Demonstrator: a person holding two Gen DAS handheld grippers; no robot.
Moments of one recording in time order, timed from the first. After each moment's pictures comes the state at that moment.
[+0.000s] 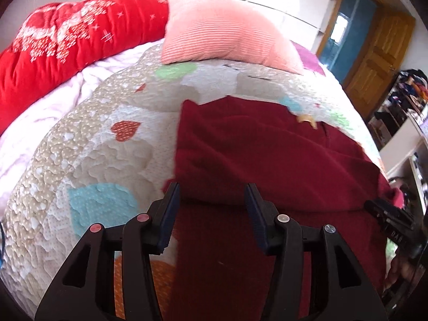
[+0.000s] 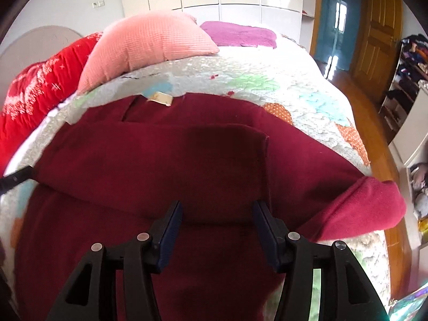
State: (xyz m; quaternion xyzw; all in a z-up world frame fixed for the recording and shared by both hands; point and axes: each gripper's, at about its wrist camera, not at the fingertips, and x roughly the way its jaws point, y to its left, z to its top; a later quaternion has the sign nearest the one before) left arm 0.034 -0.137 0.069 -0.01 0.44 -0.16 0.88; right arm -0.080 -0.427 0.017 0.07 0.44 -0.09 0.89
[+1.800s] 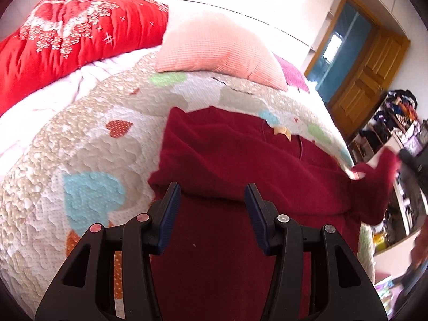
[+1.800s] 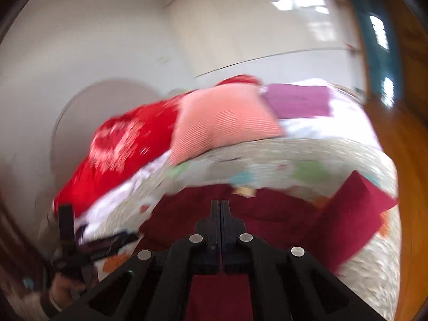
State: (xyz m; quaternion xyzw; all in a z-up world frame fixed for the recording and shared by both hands) left arm 0.016 -0.125 0.088 -0.08 0.42 -0.17 0.89; right arm -0.104 -0.404 0.135 0.10 0.30 0.11 0.94
